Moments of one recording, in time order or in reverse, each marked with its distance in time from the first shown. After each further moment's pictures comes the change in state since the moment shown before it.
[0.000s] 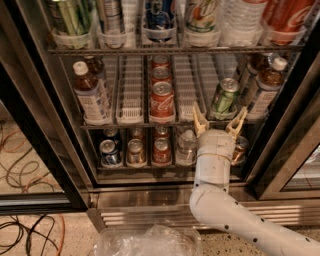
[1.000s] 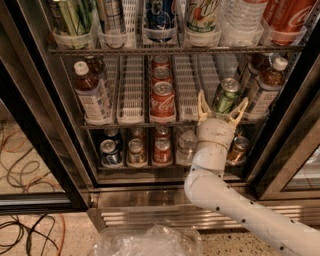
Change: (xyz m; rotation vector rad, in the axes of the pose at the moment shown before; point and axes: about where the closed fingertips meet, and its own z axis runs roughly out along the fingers) arm 0.000 -0.004 0.032 0.088 -0.046 0.017
